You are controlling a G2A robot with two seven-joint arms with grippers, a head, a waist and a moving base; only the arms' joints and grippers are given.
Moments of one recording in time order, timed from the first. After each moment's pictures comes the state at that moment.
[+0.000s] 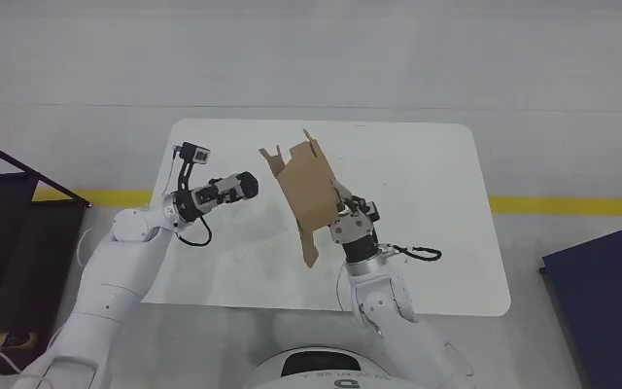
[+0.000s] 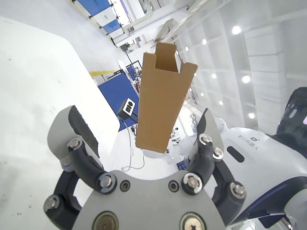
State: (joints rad) left arm 1.23 -1.00 -1.25 -1.31 -0.68 -0.67 -1.15; right arm -1.62 -1.42 0.99 -1.76 1.14 -0.33 0.36
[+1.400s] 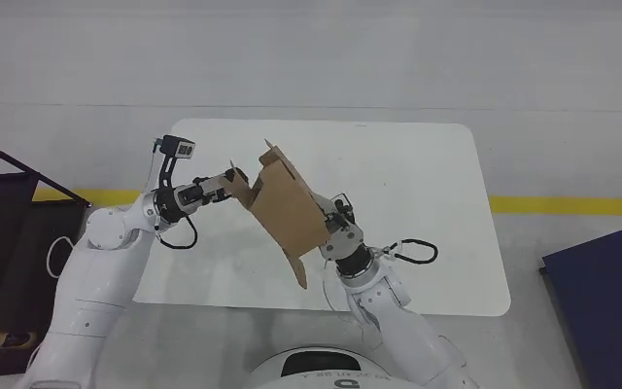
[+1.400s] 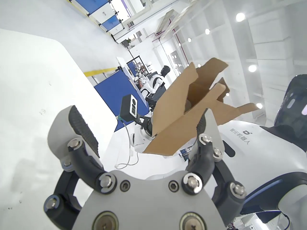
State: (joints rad) left arm 1.35 -0.97 -1.43 -1.52 -0.65 -0.57 -1.14; right arm -1.57 -1.43 0.97 -1.71 1.34 -0.14 0.81
